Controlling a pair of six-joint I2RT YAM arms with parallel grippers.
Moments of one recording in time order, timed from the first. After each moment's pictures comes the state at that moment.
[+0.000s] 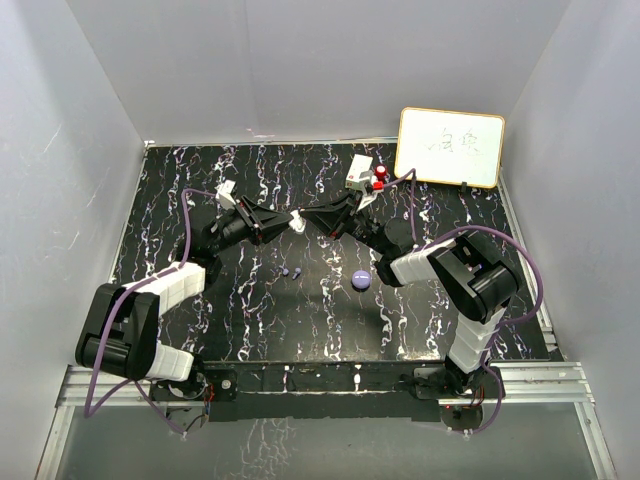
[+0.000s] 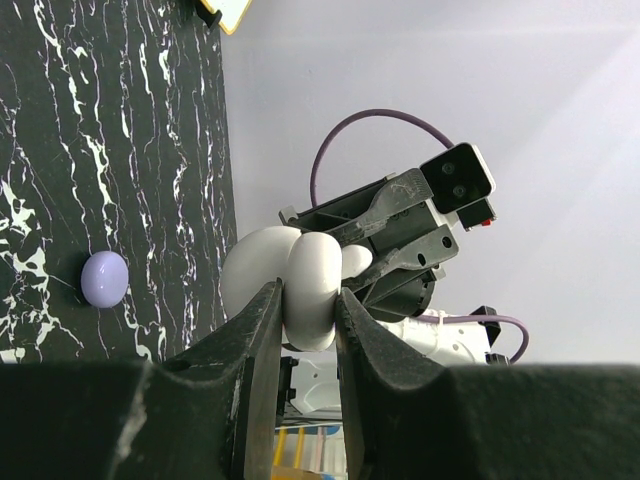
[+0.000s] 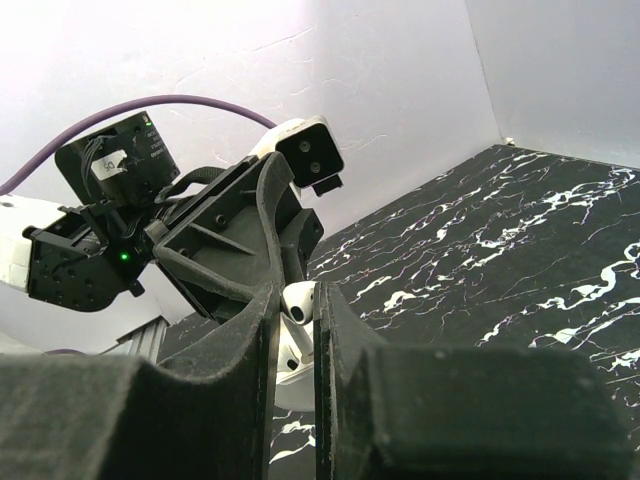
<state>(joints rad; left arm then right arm) -0.26 1.39 0.57 0.76 0.72 -1.44 0.57 1.81 0.73 1.52 -0.49 0.66</state>
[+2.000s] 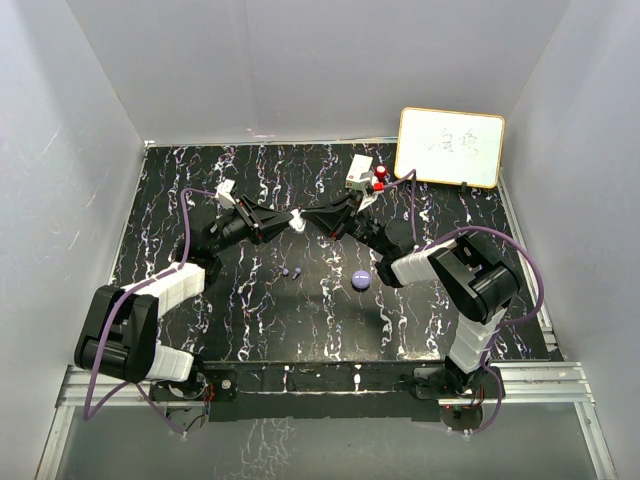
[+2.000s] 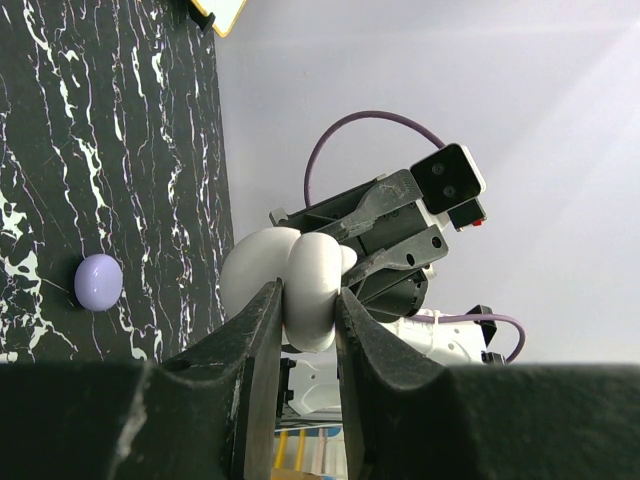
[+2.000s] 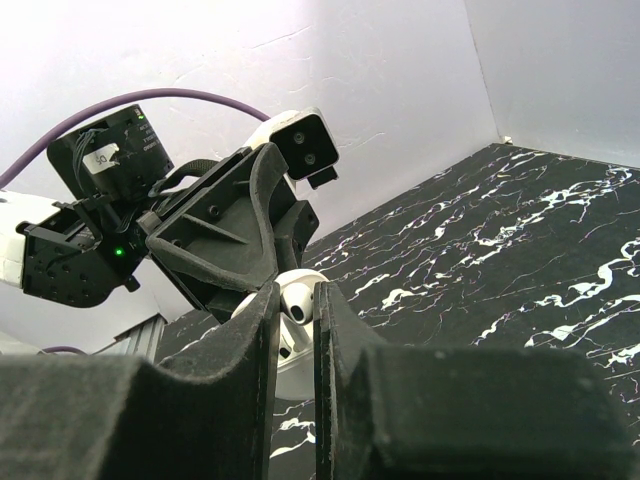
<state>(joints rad) -0.26 1.38 0.57 0.77 0.71 -1.44 0.57 1.81 0.72 1.52 -0.49 0.65</state>
